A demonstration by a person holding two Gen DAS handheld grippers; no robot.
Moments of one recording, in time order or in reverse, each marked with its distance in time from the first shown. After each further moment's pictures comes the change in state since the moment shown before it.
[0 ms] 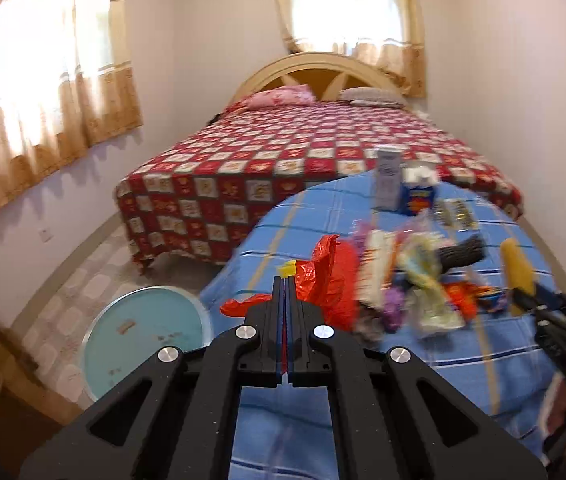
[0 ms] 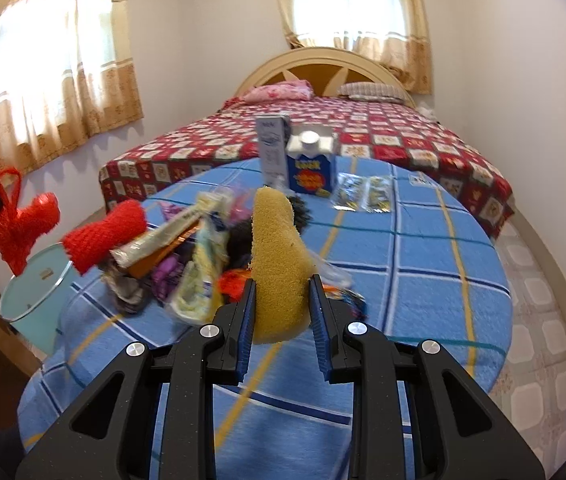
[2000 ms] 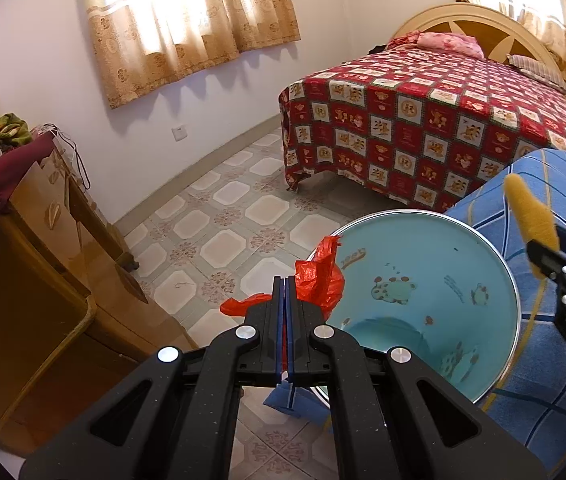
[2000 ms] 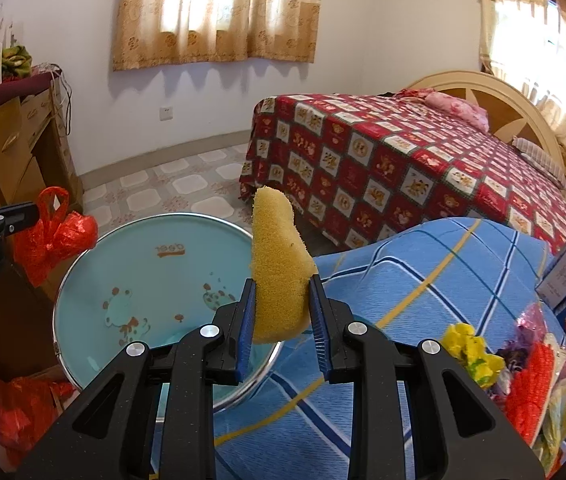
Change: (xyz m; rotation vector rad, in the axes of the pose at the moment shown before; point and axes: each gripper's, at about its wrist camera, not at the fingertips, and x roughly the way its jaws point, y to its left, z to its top) left arm 0.071 0.226 -0.063 -0.236 0.255 0.455; right arm 0.143 0.326 0.036 -0.480 0.129 0.346
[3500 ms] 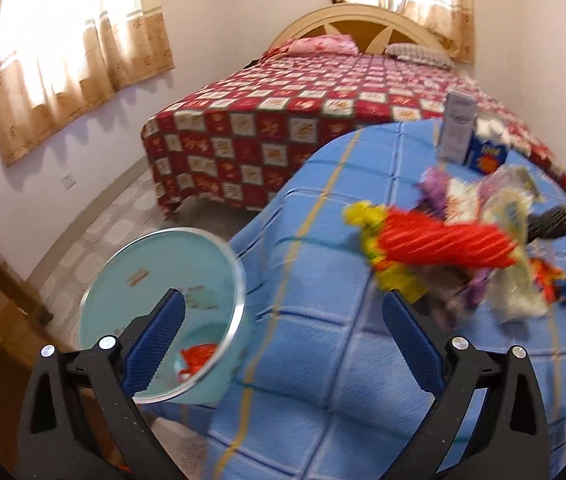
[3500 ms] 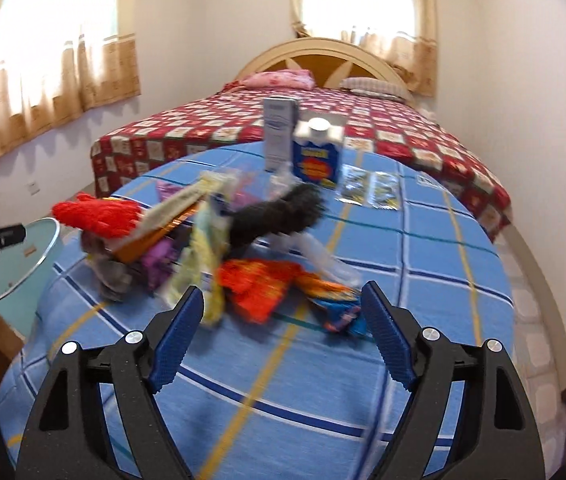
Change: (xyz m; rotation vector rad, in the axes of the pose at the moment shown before) left arm -0.092 -0.191 -0.015 0.185 -0.080 -0.366; right arm -0.196 -0.204 -0.190 0.438 -0.052 -0.404
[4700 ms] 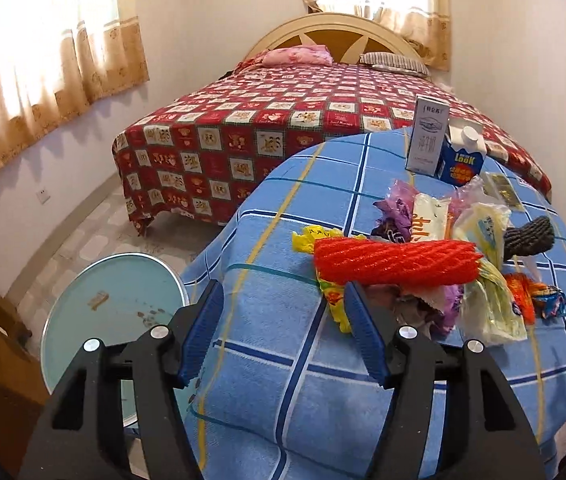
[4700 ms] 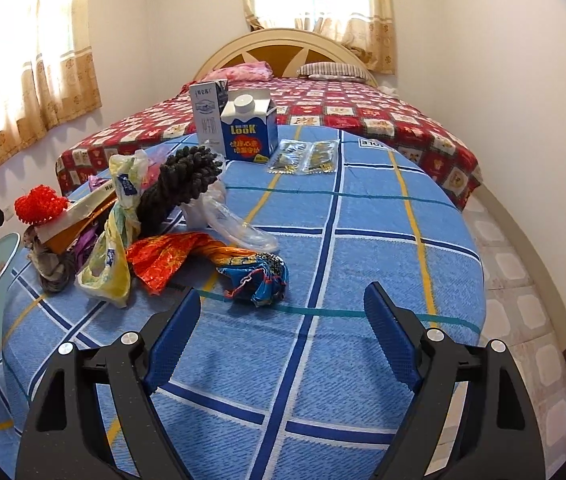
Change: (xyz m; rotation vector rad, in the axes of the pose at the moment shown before) left arm 0.022 -0.024 0.010 0.034 -0.024 -0.069; right arm 0.010 -0.056 -0.027 0.107 0.020 -0.075
